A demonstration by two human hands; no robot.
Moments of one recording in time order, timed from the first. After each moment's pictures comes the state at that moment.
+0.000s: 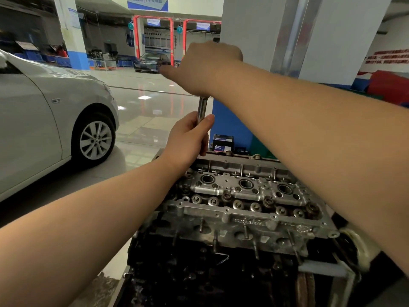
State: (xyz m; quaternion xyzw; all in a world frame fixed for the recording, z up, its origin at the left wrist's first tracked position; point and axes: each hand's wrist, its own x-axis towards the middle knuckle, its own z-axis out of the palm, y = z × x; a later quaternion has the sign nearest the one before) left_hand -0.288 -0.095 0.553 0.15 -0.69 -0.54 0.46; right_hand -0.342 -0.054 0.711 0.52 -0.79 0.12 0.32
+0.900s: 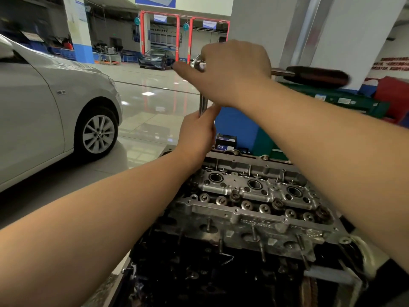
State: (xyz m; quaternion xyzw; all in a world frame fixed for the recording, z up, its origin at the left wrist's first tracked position) left_hand -0.295 -0.086 0.567 0.20 -0.60 -0.61 0.47; right_hand -0.353 -0.037 0.692 0.55 -0.70 0.14 0.43
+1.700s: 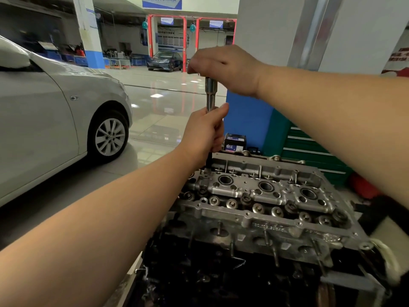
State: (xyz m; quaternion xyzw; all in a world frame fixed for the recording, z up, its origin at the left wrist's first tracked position) left_hand -0.284 -0.095 0.574 0.14 -0.61 -0.66 0.41; right_hand -0.386 -0.060 0.705 0.75 -0.60 0.26 0.10
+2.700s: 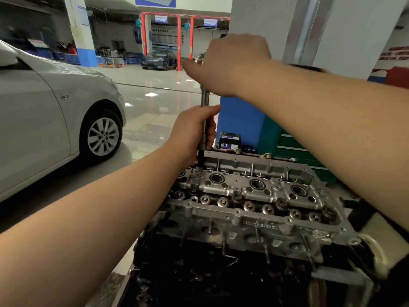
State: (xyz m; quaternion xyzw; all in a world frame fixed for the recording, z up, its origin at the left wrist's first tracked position) left_hand -0.280 -0.094 0.575 0.16 -0.62 -0.66 0.40; right_hand -0.369 -0.043 0.706 0.55 -0.74 0.07 0.39
